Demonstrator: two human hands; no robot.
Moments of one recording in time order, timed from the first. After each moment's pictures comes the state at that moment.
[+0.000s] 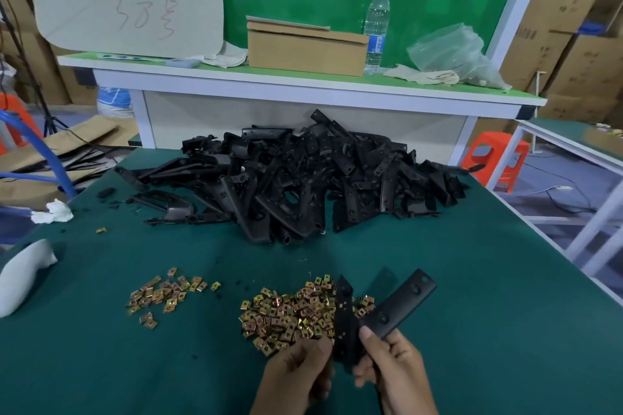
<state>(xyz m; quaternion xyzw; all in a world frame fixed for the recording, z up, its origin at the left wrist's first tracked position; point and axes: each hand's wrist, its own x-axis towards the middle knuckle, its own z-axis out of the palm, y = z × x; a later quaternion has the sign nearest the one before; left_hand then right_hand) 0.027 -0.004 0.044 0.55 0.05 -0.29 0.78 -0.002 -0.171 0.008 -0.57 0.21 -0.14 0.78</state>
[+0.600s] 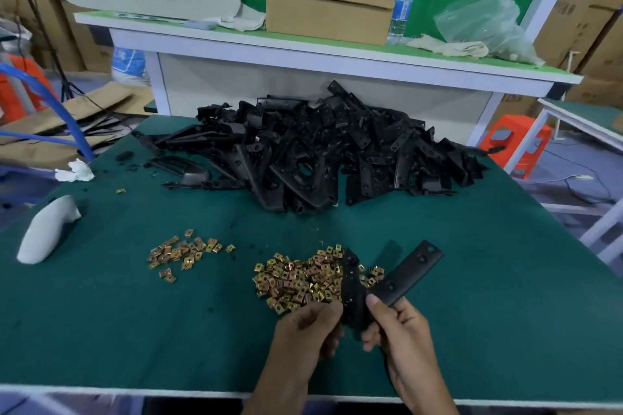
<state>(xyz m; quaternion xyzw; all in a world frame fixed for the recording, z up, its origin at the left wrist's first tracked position) 0.021 -0.012 0.033 0.57 0.08 -0.24 0.78 -0.008 -0.169 0.006 -0.60 0.16 -0.15 0.77</state>
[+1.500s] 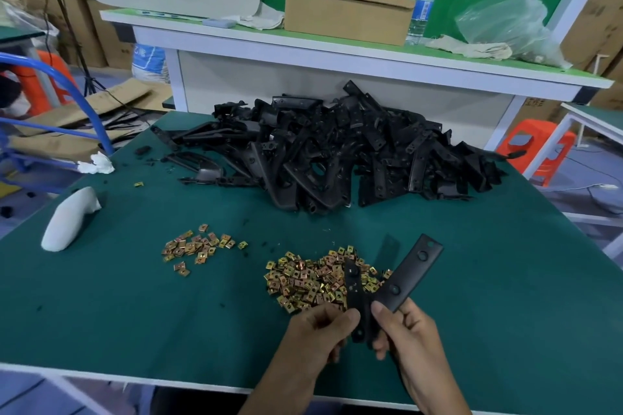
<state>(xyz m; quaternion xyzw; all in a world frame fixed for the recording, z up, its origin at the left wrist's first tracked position) 0.025 -0.007 0.028 0.58 0.02 -0.27 0.77 -0.006 -0.174 0.008 -0.66 0.12 -0.12 0.73</state>
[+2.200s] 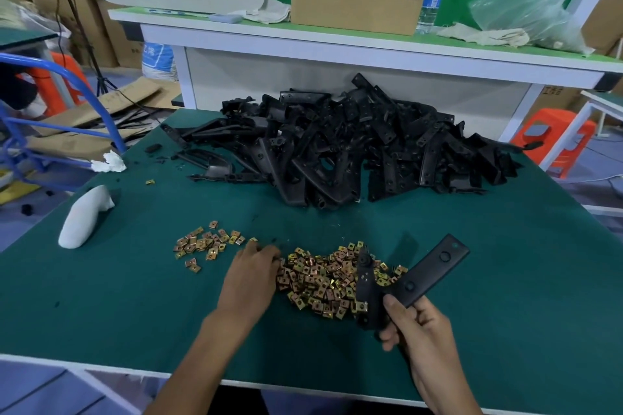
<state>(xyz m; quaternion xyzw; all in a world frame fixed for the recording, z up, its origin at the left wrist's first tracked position) 0.120 0.070 0.013 0.96 -0.11 0.04 0.26 -0.003 -0.172 -0.002 -0.65 0.14 -0.15 0.73</state>
